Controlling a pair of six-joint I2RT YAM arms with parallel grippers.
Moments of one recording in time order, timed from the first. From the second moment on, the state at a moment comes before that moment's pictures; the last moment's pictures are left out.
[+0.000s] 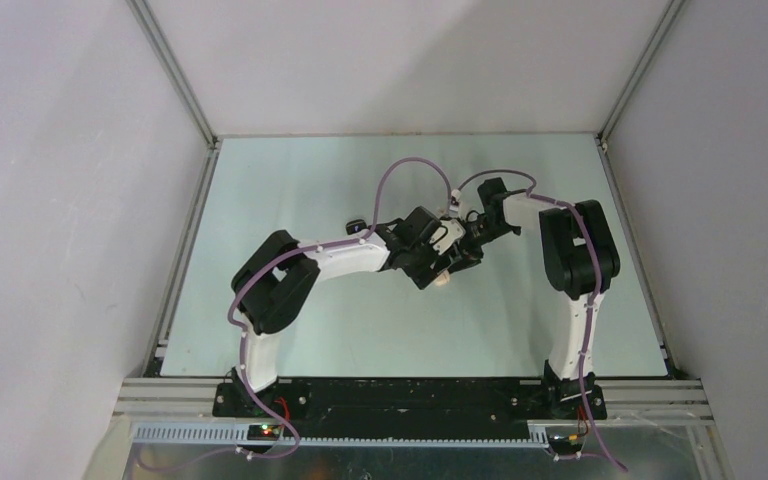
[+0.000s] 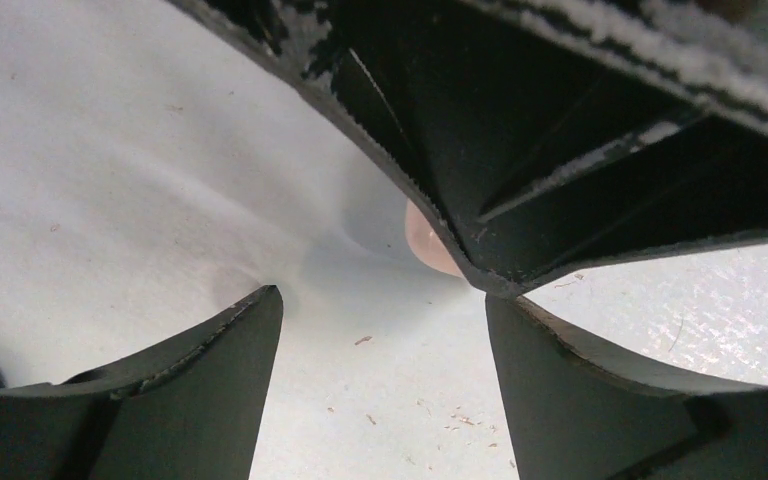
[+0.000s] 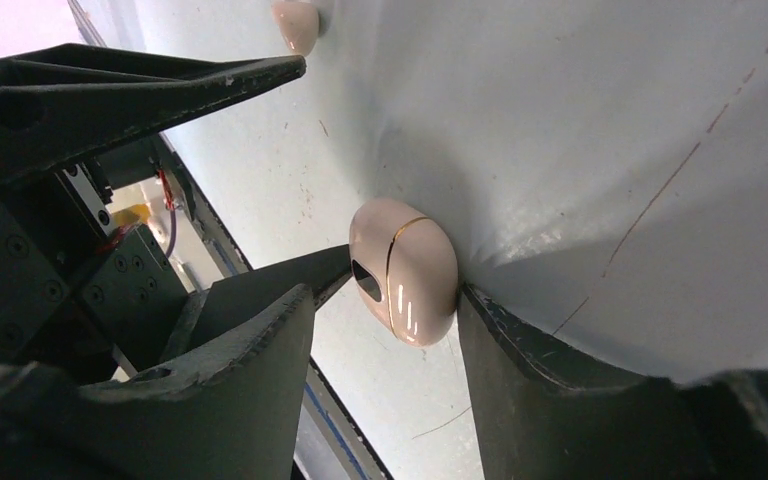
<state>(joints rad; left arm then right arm) -0.86 1.96 1.31 -0.30 0.00 0.13 0.26 2.05 1.30 -0.64 -0.88 0.03</state>
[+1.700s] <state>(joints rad) -0.81 1.80 1.26 -0.33 0.21 0.14 0.27 1.79 1.27 -0.67 -0.77 -0.12</state>
